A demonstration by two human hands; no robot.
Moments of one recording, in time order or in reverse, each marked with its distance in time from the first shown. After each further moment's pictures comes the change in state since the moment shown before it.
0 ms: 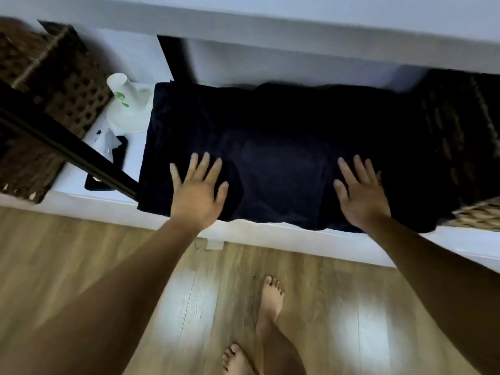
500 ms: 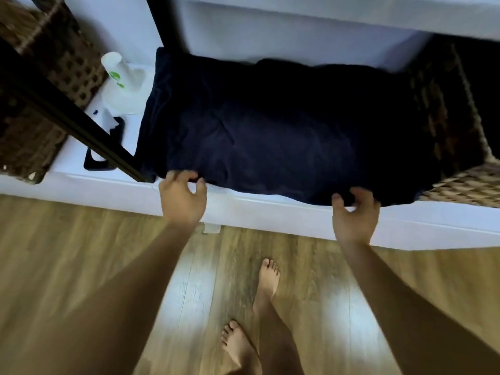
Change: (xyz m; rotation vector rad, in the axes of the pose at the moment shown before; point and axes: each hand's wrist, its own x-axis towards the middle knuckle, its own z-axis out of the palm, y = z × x) left_hand -0.055 -0.005 0.015 -0.553 0.308 -0.354; right_hand -0.109 -0.047 0.014 0.918 0.362 0.565
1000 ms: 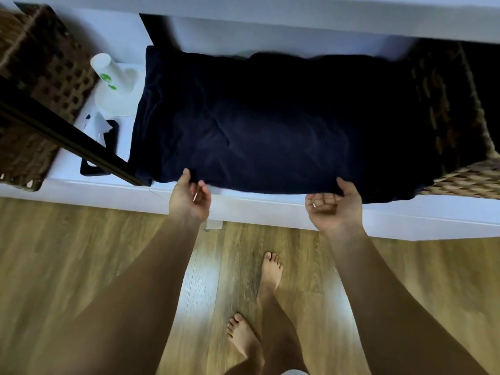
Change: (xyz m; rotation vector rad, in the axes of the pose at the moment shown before) left_hand 0.017 0.041 -0.001 -1.373 -0.045 -1.162; right_hand 0.002 -0.055 0.010 1.246 -0.142 0.917
